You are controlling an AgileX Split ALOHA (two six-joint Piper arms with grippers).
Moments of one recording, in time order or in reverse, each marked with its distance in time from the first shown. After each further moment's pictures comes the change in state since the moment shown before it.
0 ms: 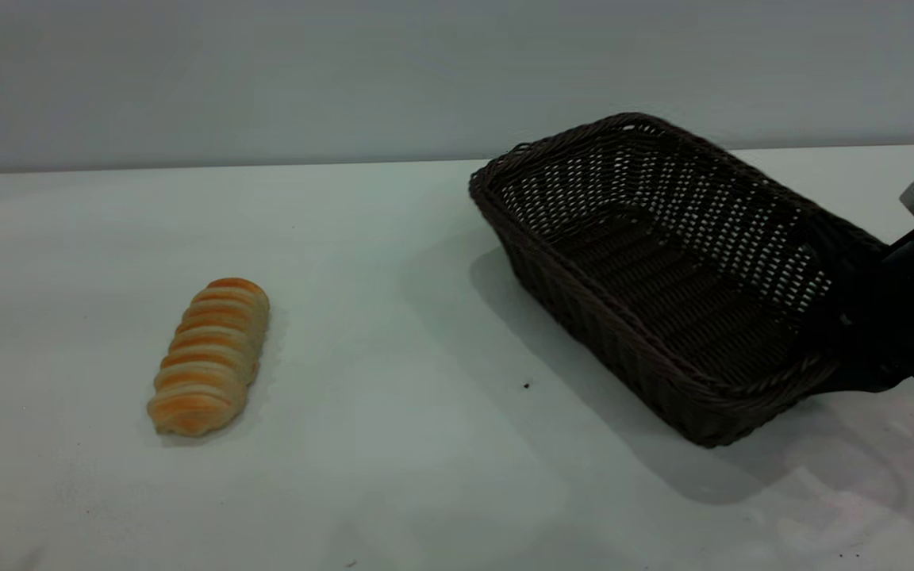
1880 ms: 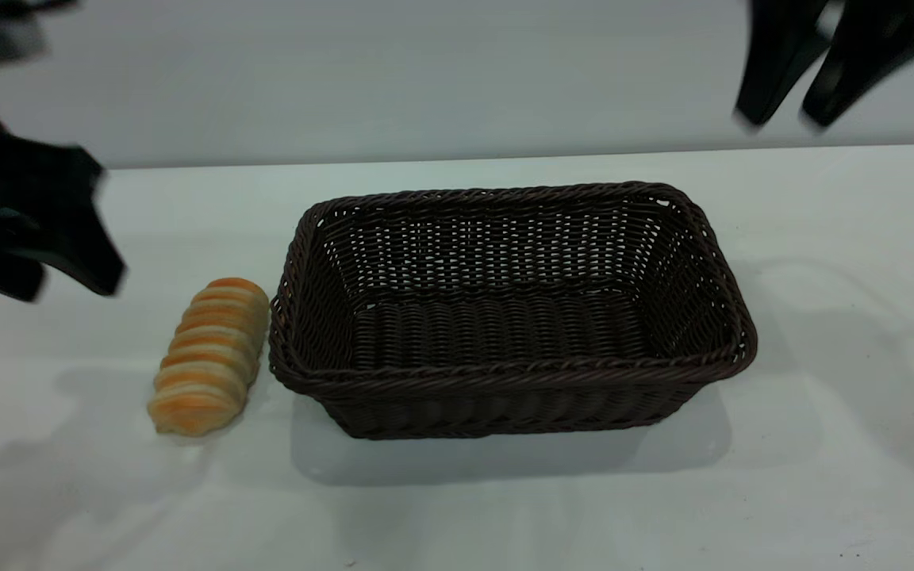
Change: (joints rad) left arm -0.125 0.821 -0.048 -0.127 -0.376 0.027; right arm 0.077 -0.122 -0.782 -1.221 0.785 0.175
